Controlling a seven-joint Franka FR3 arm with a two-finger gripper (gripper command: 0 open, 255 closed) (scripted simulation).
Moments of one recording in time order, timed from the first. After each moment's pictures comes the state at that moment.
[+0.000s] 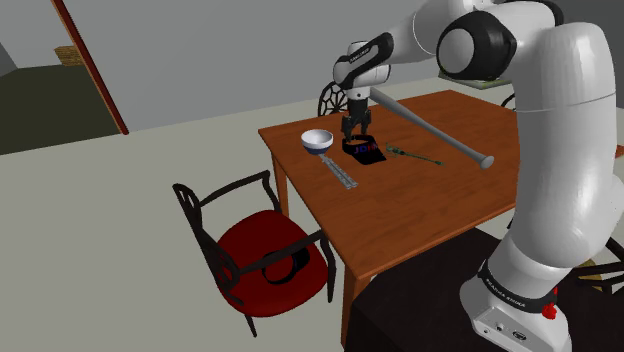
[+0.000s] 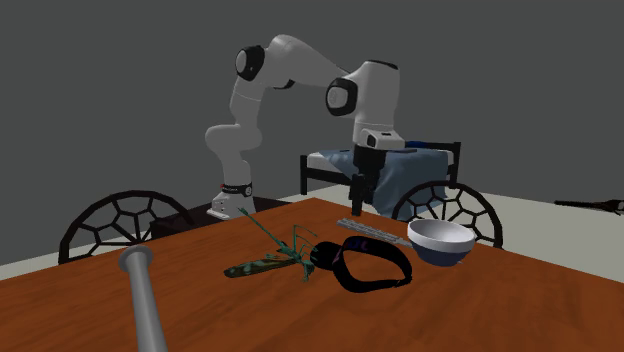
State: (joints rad) arm -0.13 0.49 -0.23 -1.64 0.13 1.99 -0.36
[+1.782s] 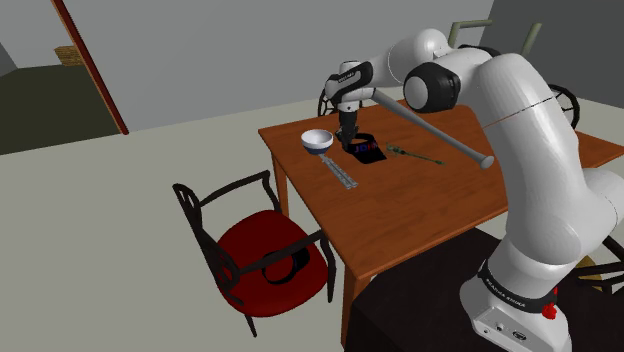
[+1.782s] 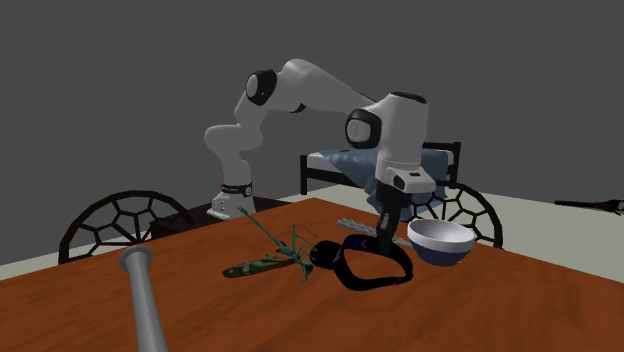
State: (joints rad) arm -0.20 0.82 -0.19 -1.27 0.20 1.96 -0.39
